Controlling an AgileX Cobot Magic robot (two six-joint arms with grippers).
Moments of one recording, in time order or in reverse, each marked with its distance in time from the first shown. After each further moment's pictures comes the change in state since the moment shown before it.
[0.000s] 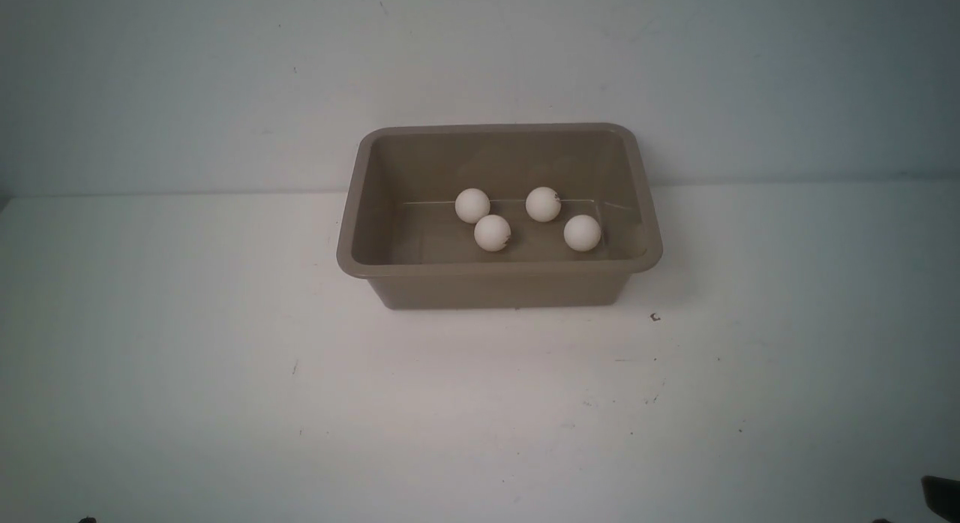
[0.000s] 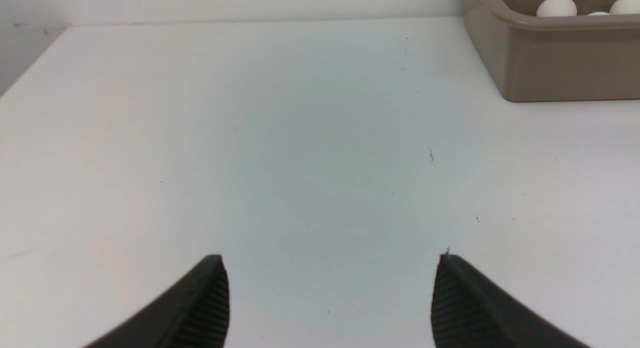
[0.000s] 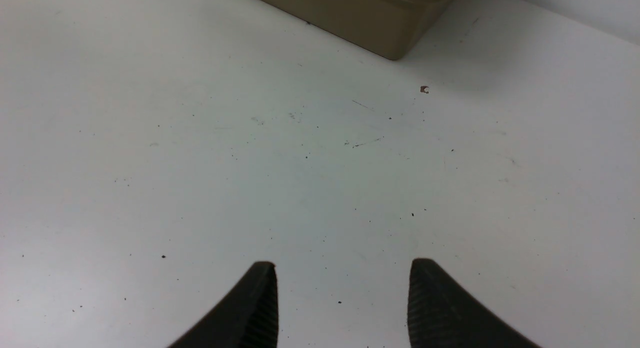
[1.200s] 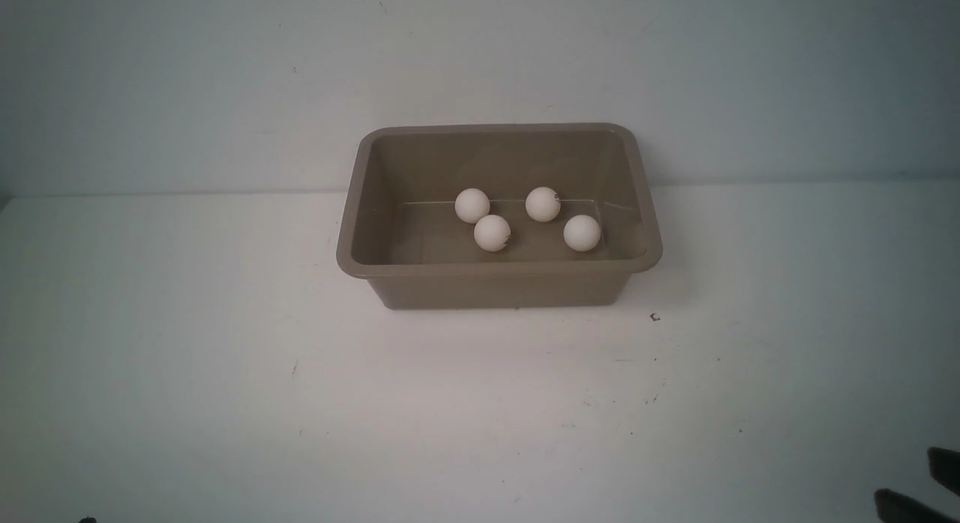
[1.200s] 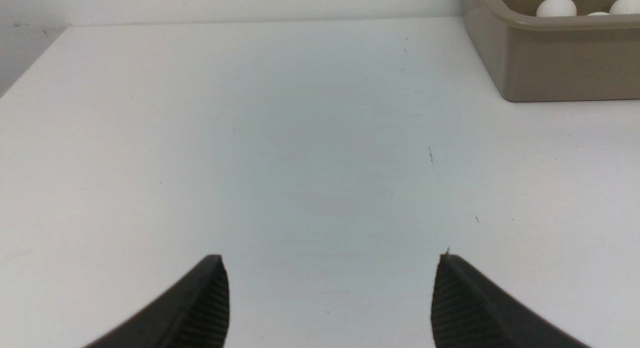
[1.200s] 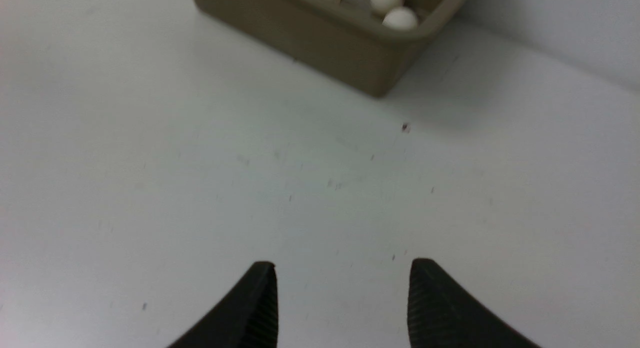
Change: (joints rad) right arm 0.000 -0.003 0.000 0.011 -0.120 -0.017; left arm 0.000 0.000 0.000 -0.001 0.000 0.000
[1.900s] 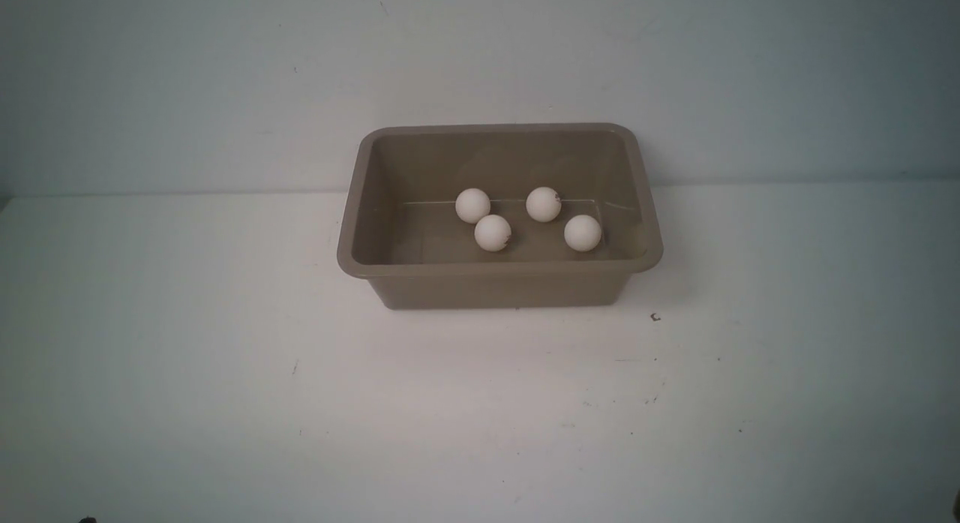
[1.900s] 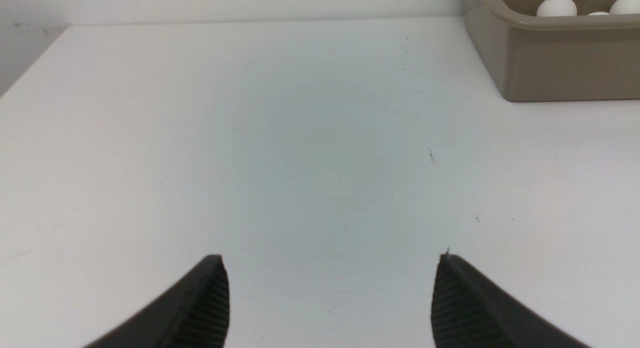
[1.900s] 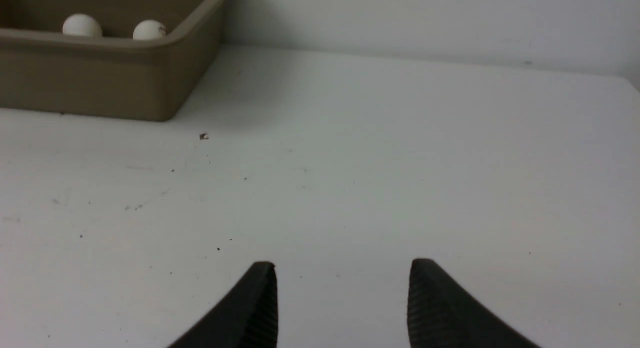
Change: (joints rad) right arm -0.362 -0.290 0.311 0.073 -0.140 0.020; left arm 0.000 0.000 0.000 0.000 0.000 0.000
